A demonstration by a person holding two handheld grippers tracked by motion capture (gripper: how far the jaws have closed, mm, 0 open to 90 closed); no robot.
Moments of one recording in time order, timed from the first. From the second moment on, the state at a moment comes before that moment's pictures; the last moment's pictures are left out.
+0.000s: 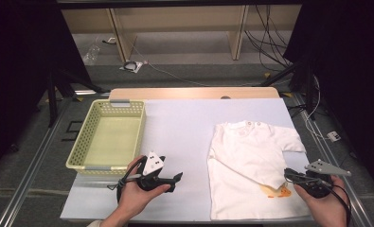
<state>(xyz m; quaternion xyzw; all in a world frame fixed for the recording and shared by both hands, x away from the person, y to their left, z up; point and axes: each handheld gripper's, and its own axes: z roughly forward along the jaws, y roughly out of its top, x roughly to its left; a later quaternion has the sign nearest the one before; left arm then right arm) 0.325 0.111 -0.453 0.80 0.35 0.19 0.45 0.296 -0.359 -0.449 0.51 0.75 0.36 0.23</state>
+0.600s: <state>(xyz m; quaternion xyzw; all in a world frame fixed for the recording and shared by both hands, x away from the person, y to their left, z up) 0.324 0.115 -0.451 0.80 0.34 0.19 0.46 0.354 -0.382 -0.442 0.55 0.72 0.35 0.25</state>
